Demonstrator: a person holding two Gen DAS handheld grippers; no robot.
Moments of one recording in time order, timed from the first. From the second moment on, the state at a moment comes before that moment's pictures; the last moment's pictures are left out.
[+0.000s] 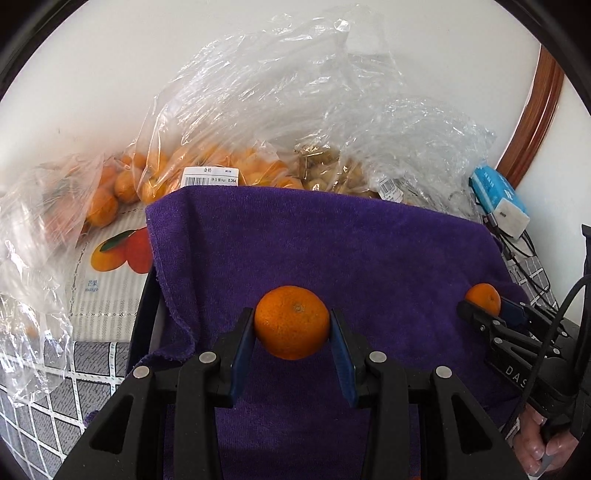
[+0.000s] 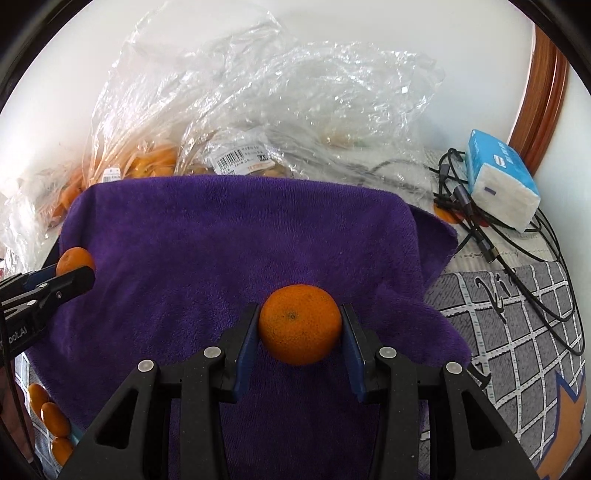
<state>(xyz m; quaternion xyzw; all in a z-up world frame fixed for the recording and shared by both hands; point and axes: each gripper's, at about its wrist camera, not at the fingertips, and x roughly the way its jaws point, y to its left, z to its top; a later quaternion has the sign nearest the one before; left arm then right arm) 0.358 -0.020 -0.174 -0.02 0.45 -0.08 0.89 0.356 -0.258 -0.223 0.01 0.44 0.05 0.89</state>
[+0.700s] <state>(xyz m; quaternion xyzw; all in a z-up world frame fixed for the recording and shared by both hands) 0.341 -0.018 -0.139 -0.03 0.43 -0.07 0.90 0.309 -0.259 -0.188 0.00 0.43 0.03 0.90</state>
